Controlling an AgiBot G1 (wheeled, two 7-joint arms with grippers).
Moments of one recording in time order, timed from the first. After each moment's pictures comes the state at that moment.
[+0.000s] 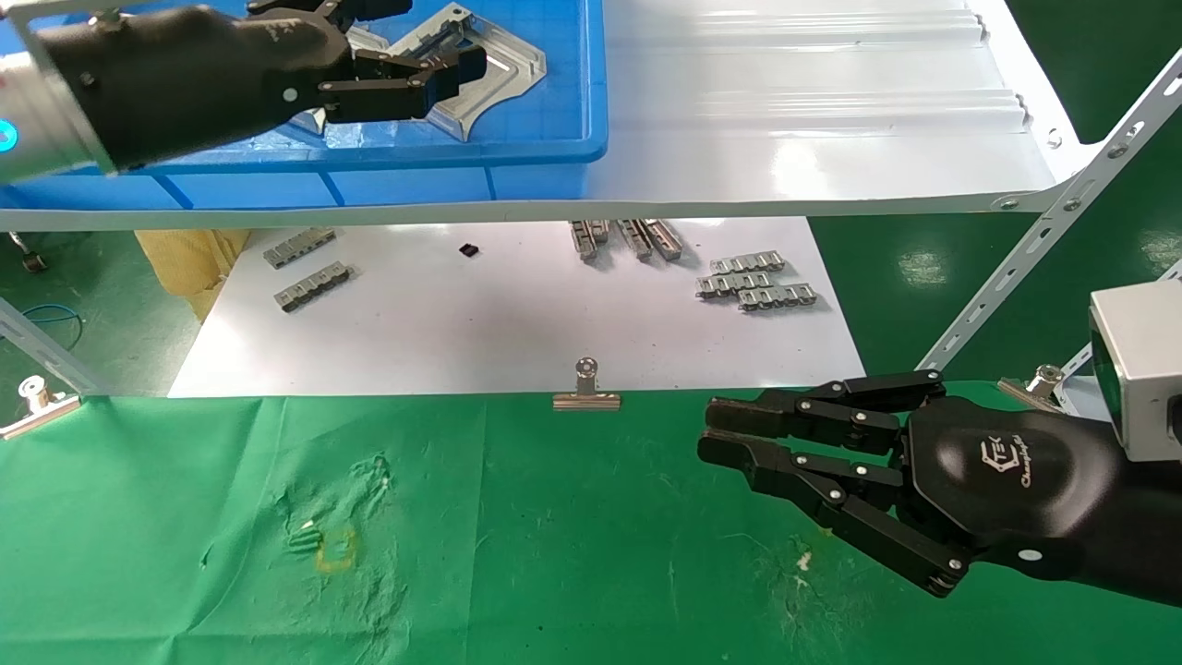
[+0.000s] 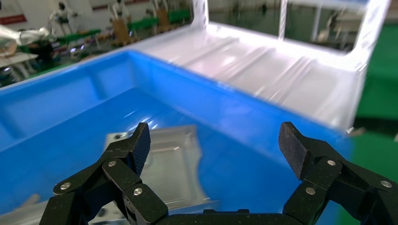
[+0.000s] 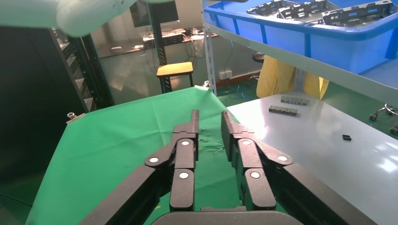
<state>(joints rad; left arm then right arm) -1.71 0.99 0.44 -0.68 1.13 1.14 -0.13 1.06 -0.55 -0.38 1.20 -0.62 -1.40 0.11</state>
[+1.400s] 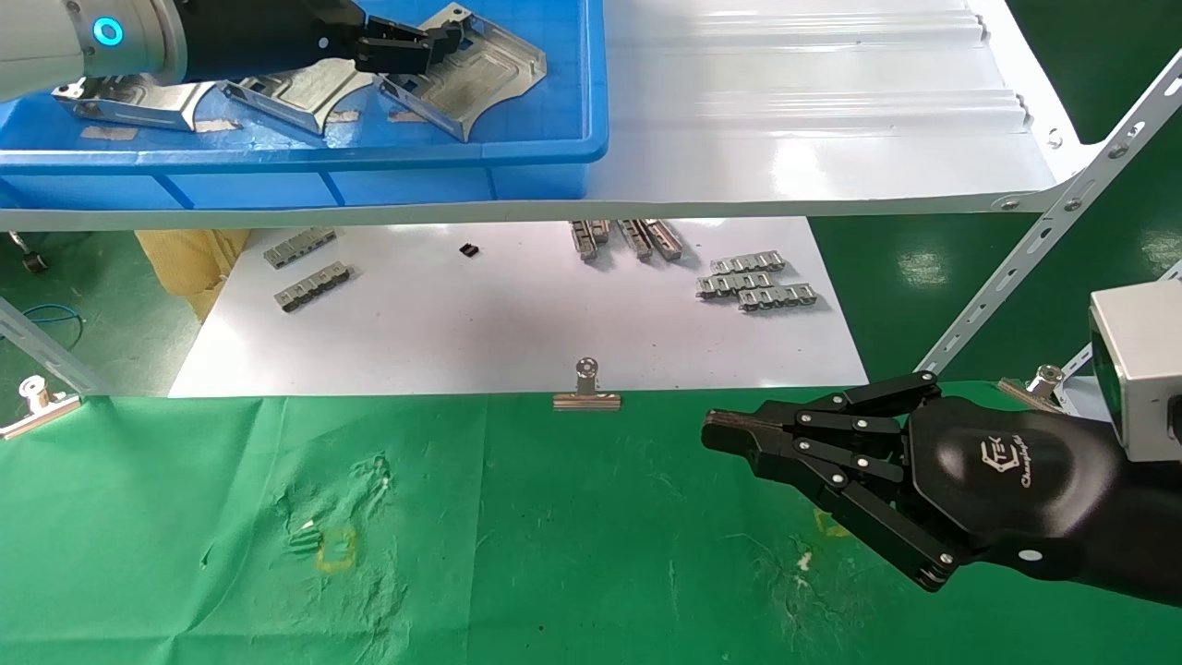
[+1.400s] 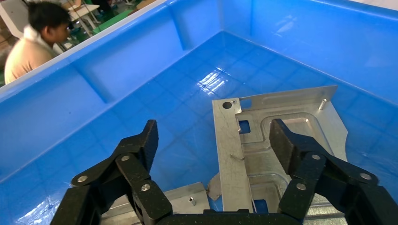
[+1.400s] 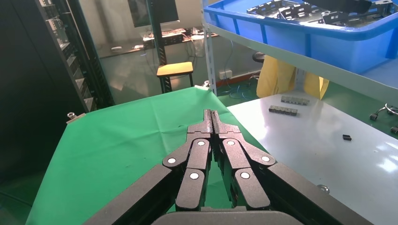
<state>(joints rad) -2.08 1.25 0.57 -0.03 1.36 0.92 0.08 1.06 -0.55 -0.38 1.20 -0.62 -1.40 0.11</state>
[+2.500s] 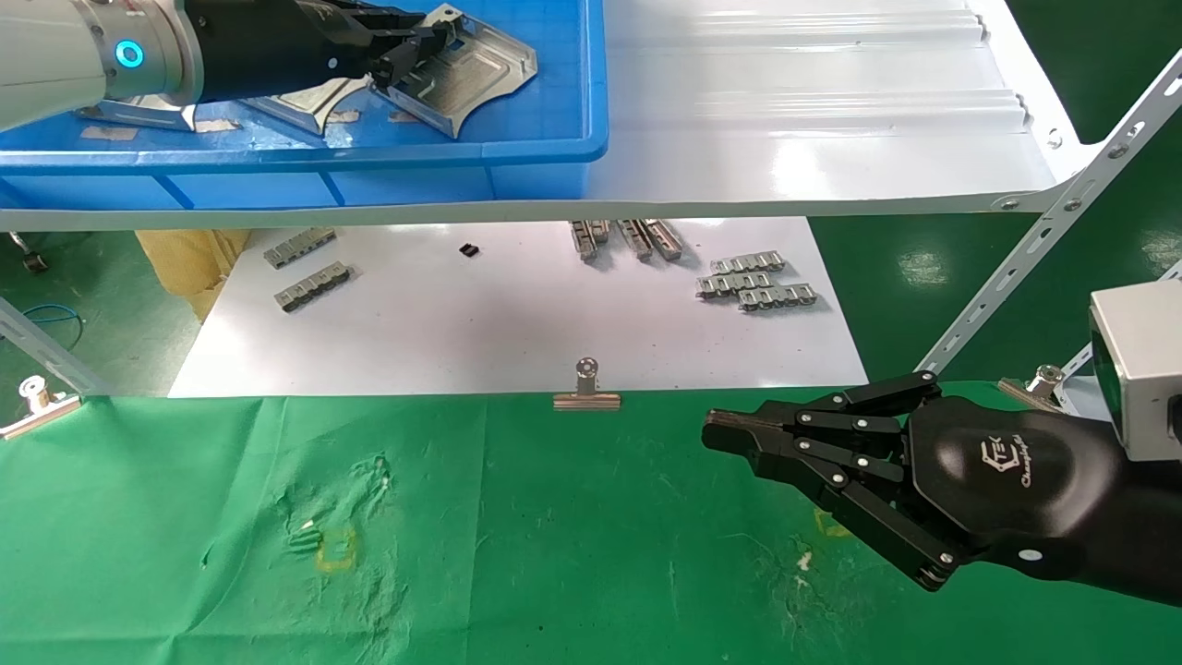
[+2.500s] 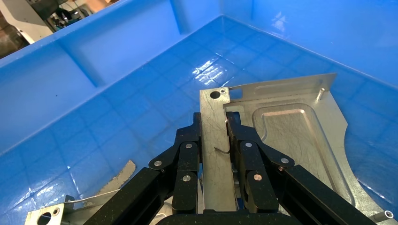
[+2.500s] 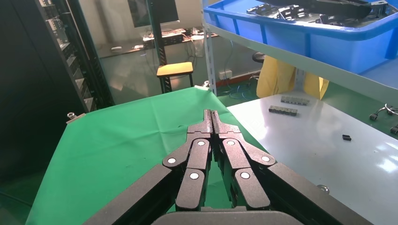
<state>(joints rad) -2.07 1.26 0.57 0.00 1.36 0.91 0.07 1.06 -0.55 -0.38 1.20 -0.62 -1.40 0.11</state>
